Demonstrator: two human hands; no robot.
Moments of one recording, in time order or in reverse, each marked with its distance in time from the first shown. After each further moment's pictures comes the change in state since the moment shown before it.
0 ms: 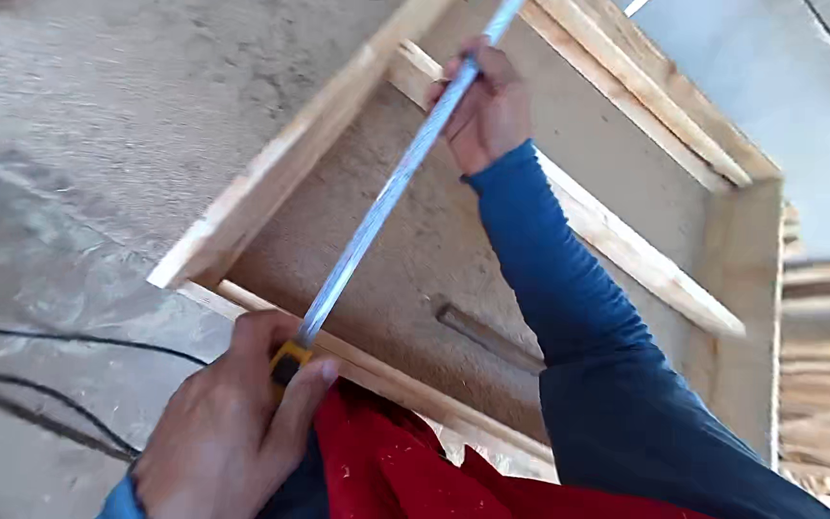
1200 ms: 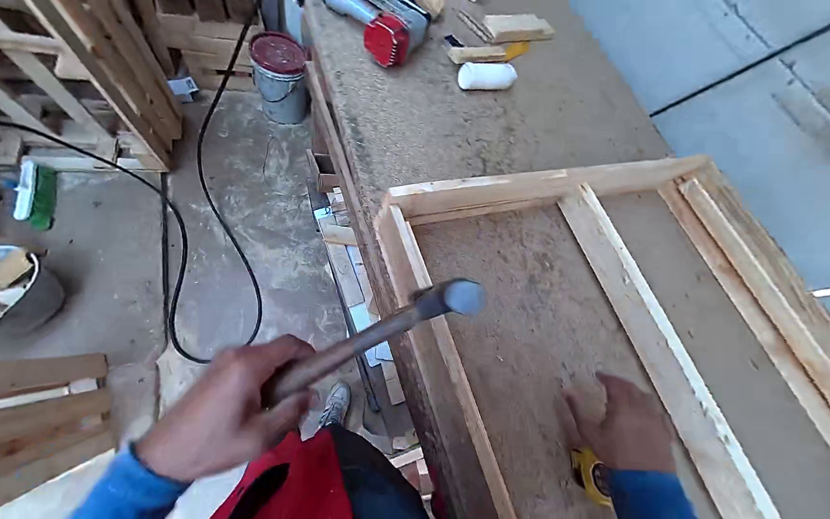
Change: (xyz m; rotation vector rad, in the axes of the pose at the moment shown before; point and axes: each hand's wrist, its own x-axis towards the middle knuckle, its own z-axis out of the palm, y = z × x) left_hand -0.195 -0.030 0.078 -0.146 0.410 -0.205; right_hand -0.213 0.010 -0.180 -2.047 -0.328 -0.241
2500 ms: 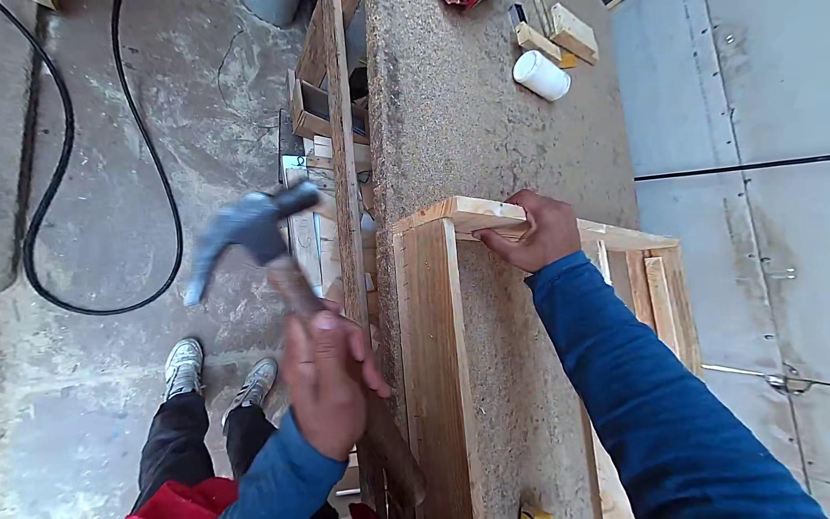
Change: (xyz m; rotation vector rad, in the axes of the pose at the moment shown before) left_hand 0.129 -0.016 0.149 -1.372 0.811 -0.201; right_hand 0.319 -0.236 -0.051 0.107 0.162 -0.825
